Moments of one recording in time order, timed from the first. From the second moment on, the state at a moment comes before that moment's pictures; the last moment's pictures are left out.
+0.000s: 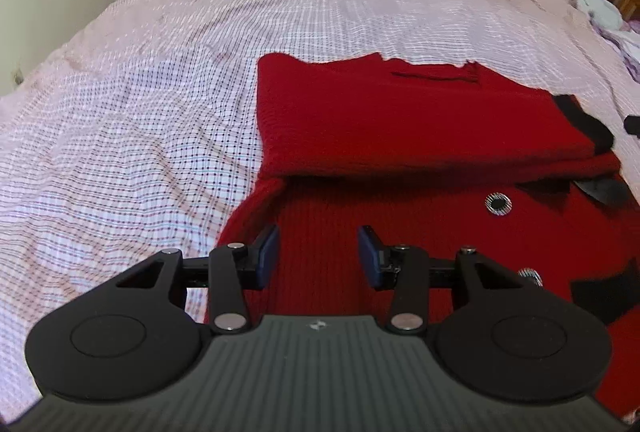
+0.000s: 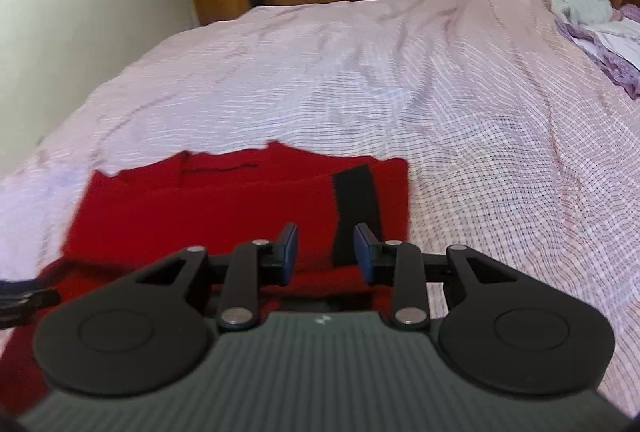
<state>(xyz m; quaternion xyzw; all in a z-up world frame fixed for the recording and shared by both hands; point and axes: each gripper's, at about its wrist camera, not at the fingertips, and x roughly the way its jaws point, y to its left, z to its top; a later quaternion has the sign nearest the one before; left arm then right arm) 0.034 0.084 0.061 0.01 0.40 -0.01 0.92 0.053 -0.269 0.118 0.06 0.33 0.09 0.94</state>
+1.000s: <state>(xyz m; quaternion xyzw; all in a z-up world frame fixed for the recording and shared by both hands) -0.135 0.035 0.040 0.08 0.41 -0.11 0.90 -0.132 -0.206 0.069 0.02 0.44 0.22 0.87</state>
